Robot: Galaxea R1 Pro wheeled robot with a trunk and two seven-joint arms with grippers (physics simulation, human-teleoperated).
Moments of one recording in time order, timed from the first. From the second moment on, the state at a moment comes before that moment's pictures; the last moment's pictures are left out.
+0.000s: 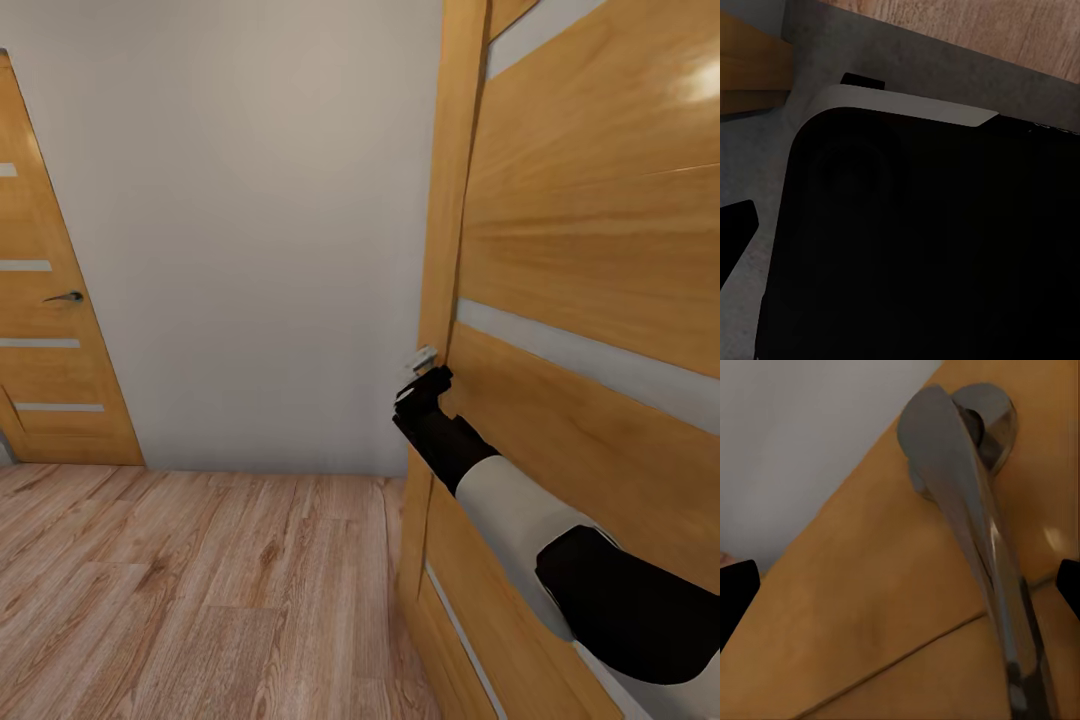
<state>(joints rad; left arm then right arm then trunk) 0.00 -0.03 0.01 -0.09 0.22 -0.10 0.00 -1.17 0.17 0.48 -0.57 0.21 0.64 -0.35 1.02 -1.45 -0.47</state>
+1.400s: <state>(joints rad) 0.00 -0.03 0.01 -0.09 0.22 -0.10 0.00 -1.36 0.00 0.48 -0.31 0.31 0.75 -0.35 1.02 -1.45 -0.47</state>
